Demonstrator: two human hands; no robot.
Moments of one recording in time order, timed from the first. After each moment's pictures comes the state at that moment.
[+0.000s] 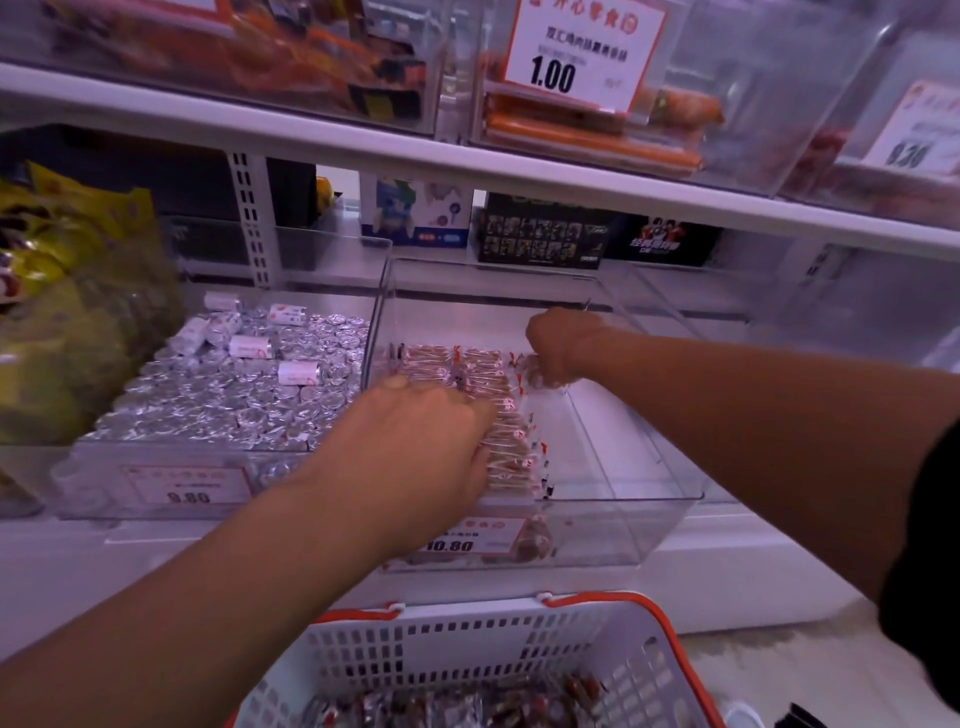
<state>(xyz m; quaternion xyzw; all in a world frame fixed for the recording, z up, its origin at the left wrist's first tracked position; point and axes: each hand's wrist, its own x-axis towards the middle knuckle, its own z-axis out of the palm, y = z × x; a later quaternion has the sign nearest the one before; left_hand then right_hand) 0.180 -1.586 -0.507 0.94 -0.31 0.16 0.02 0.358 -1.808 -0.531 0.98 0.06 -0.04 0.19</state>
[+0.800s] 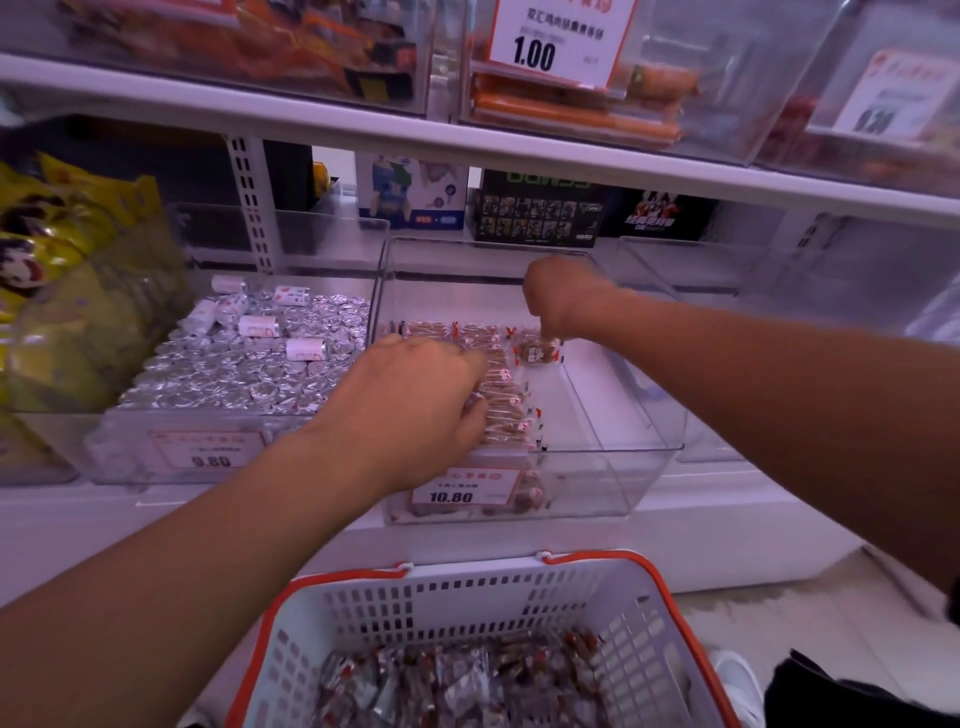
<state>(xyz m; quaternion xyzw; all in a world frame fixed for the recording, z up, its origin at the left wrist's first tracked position) 0.185 -1.584 -0.508 0.92 -0.33 0.18 0.07 0.306 -1.786 -0.486 0.99 0.05 0.02 0.12</state>
